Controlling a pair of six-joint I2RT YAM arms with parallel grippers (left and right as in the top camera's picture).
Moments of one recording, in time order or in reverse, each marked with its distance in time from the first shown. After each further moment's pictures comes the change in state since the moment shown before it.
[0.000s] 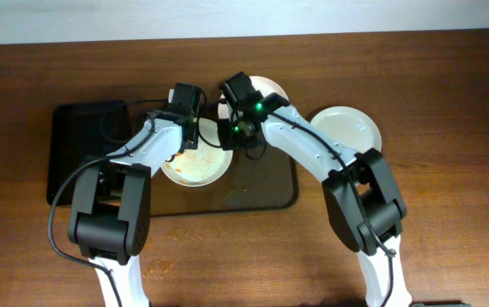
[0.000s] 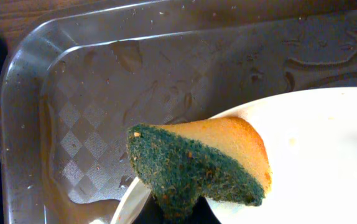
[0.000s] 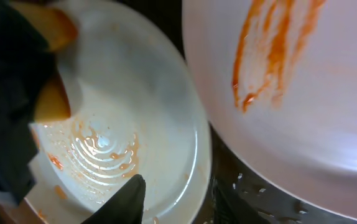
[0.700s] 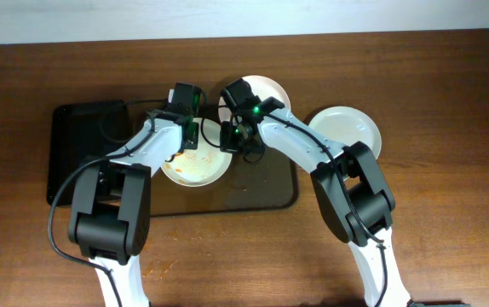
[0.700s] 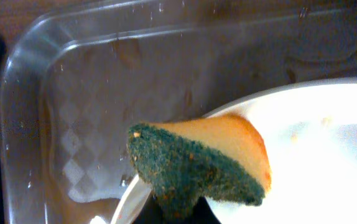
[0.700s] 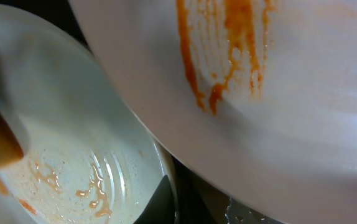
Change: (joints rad) left arm 0.000 0.000 0.004 -0.025 0.010 0.001; right arm -0.001 0.093 0.000 0.028 -0.008 0.212
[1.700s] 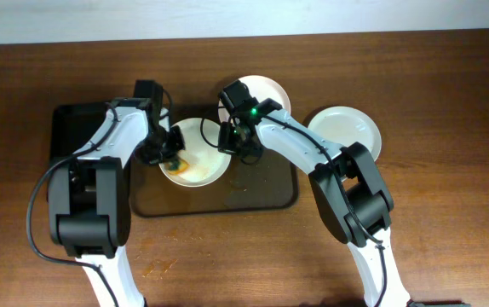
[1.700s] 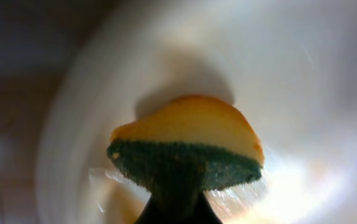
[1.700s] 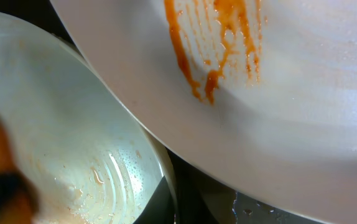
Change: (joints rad) left arm 0.179 0.016 0.099 -0.320 0.484 -0.218; right arm 0.012 0.003 0.000 -0.004 0.008 0.082
